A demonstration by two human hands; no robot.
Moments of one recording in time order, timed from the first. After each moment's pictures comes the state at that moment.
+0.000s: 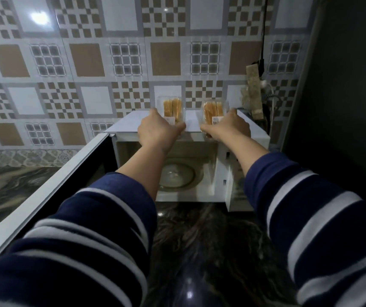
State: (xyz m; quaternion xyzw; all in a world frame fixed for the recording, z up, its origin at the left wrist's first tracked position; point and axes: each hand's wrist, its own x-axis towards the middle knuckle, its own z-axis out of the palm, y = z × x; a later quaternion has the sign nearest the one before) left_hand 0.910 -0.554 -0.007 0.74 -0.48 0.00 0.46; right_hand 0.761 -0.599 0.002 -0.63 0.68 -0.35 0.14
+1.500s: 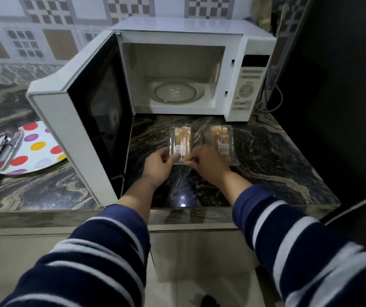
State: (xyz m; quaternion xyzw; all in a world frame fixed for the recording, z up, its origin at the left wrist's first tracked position) left_hand 0.920 -0.371 -0.261 0.68 -0.50 -0.31 0.43; right_hand 0.764 -0.397 -0.234 -0.84 0.48 -0.19 0.16
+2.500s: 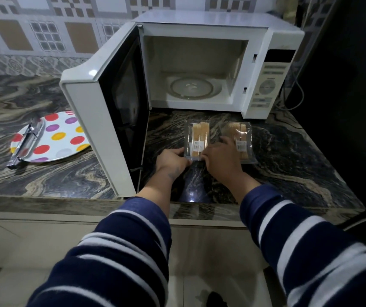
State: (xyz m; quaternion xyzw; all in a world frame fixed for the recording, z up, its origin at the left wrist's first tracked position) left_hand 0.930 -0.378 -0.271 0.74 -0.41 -0.35 0.40; right_hand 0.779 -0.399 -0.248 -0.86 0.48 -0.12 -0.09
